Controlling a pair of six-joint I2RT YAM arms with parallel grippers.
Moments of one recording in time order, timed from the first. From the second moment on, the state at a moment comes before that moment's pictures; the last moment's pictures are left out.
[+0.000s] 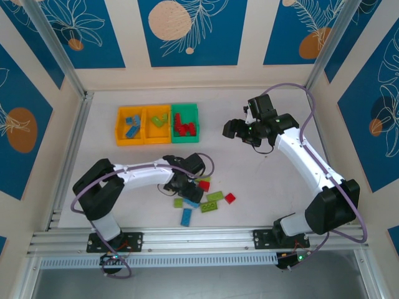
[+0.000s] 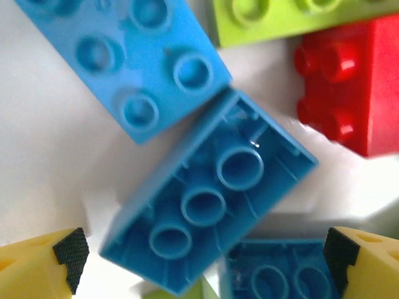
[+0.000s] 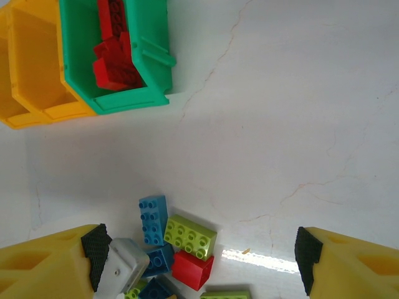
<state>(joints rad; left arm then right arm) -0.94 1.71 1.04 -0.75 0.01 -0.47 0.35 1.41 1.31 -0.89 -0.23 0.57</state>
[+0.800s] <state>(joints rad) -0.90 1.72 1.04 -0.68 -0.07 -0.30 0.35 1.41 1.31 -0.89 -0.23 0.57</state>
